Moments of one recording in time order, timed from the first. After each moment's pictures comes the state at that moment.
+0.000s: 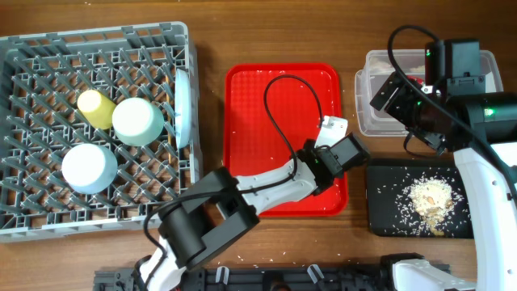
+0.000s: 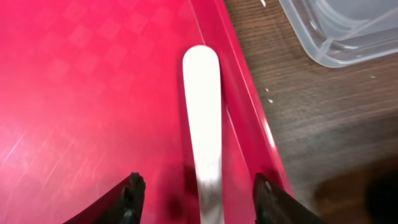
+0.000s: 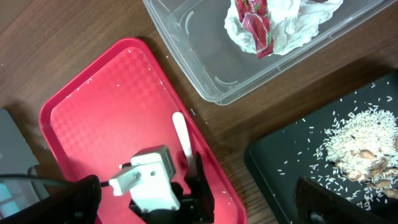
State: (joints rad) left arm -1.05 2.07 1.33 -0.26 -0.36 -0.65; right arm 0.08 1.34 1.51 -1.27 0.07 0.67
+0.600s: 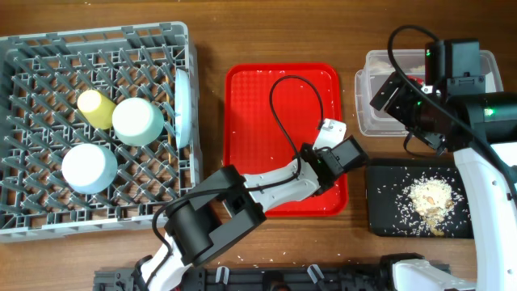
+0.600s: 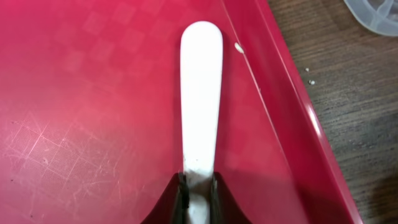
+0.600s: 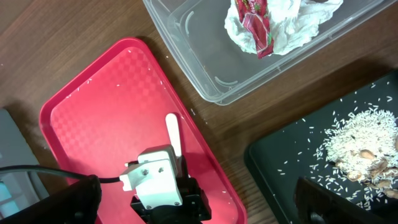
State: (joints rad) left arm -1.05 2.12 1.34 -0.32 -0.41 -0.60; right arm 0.08 1.34 1.51 -1.27 0.07 0.67
